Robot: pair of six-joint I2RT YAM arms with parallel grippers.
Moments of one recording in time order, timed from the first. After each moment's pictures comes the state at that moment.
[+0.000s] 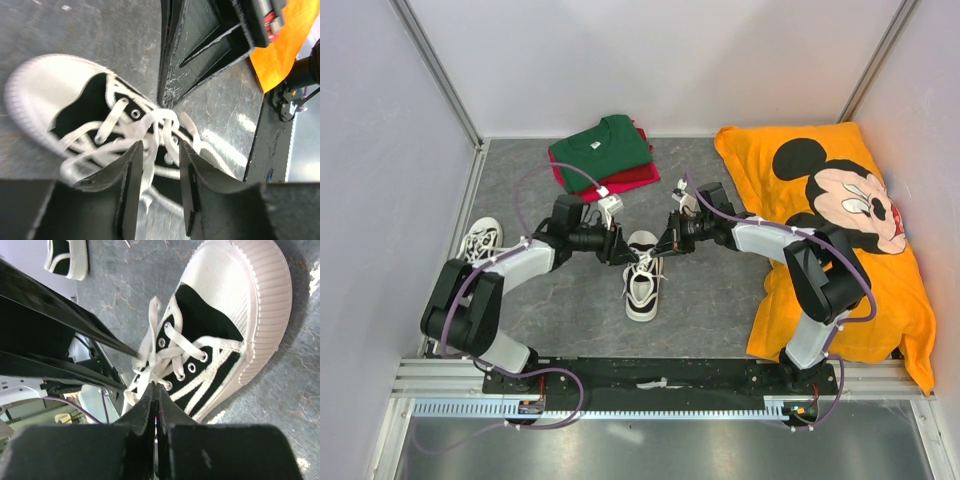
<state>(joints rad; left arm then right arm) -0.39 1.54 0.75 0.15 0.85 -0.08 0.49 1.77 1.02 0.00 -0.75 0.66</state>
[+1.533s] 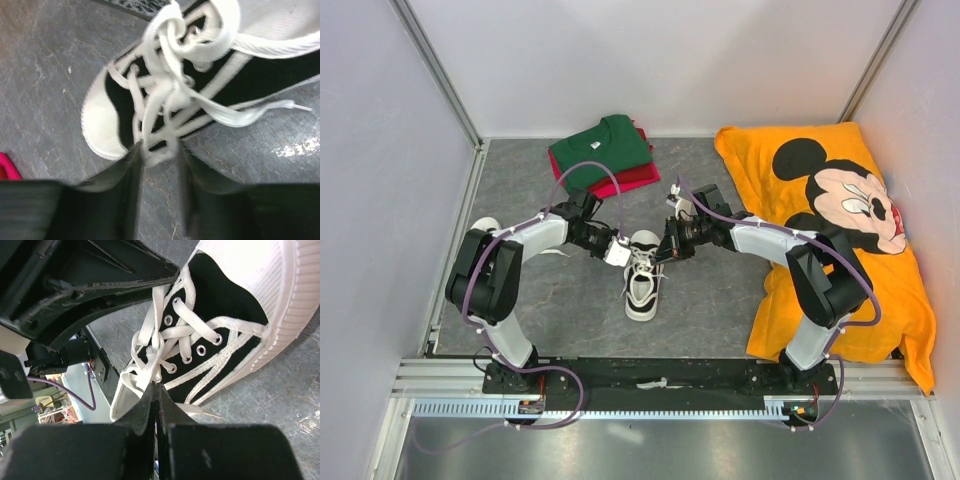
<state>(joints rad) -0.37 1.74 1.03 -0.48 0.84 1.69 0.52 1.75 1.04 -0.13 -0.75 0.54</state>
